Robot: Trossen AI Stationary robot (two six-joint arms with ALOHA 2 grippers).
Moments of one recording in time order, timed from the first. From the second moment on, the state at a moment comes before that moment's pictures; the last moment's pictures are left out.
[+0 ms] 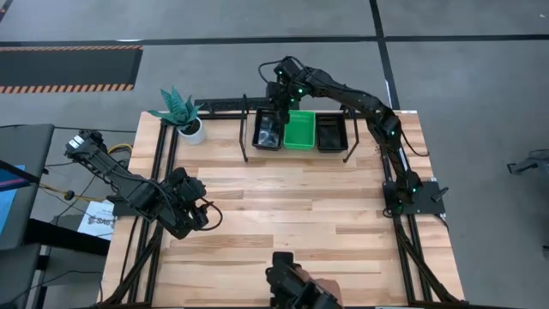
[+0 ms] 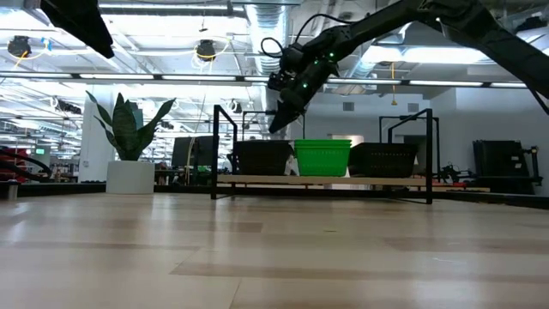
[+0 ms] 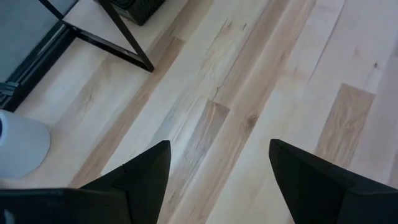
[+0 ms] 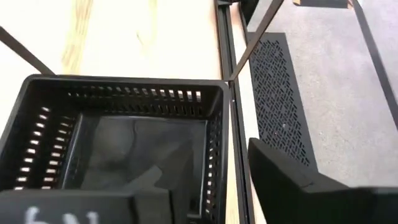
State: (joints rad) left arm -0.63 1.15 1.04 -1.22 -0.68 -1.03; right arm -0.65 2.21 2.10 -0.75 -0.27 -0.55
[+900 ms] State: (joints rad) left arm -0.56 1.14 1.04 -1.19 -0.74 -0.97; right arm -0.62 2.33 2.23 -0.71 -0.10 -0.26
